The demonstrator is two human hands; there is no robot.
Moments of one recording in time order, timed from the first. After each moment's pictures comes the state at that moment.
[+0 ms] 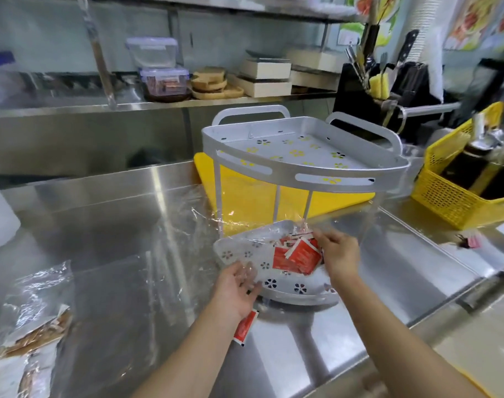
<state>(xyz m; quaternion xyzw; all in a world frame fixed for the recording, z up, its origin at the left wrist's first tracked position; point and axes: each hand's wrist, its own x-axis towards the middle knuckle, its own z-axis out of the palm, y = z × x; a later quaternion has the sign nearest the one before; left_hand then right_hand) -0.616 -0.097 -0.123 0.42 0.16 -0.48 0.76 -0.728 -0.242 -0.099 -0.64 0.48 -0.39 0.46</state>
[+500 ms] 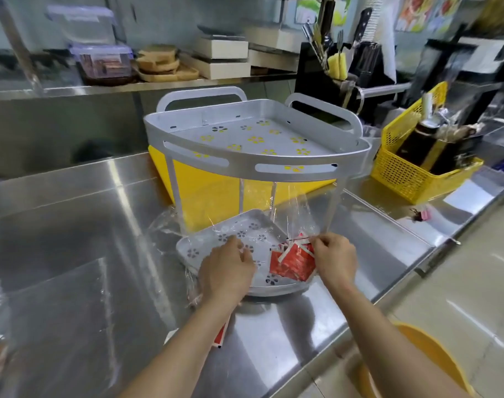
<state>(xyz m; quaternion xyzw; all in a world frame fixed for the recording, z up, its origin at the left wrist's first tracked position) -0.638 -0.129 -0.110 0.86 -0.39 -0.09 0.30 -0.774 -0.249 -0.109 -0.70 0.59 -0.31 0.26</state>
